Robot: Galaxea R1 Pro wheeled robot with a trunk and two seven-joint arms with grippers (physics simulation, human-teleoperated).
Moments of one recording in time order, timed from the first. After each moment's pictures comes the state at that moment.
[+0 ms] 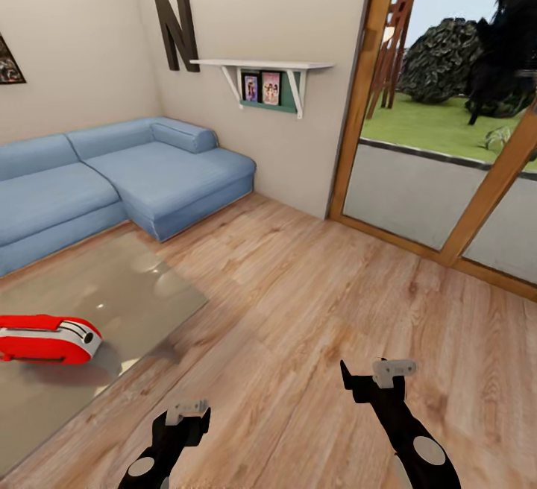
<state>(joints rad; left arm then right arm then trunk) -0.12 -0.06 -0.04 -1.11 0.01 0.21 0.05 -0.04 0.01 0.03 -1.54 0.05 0.24 0.00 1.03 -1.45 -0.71</state>
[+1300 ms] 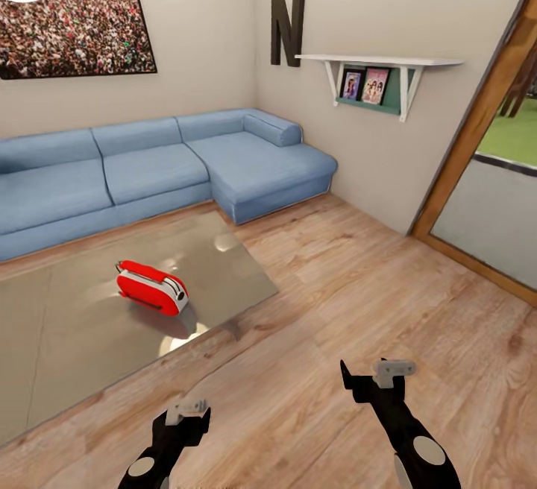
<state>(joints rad) -0.12 -0.06 -0.04 -1.11 0.01 0.21 0.05 -0.04 0.01 0.03 -1.54 0.05 0.24 0.00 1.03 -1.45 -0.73</state>
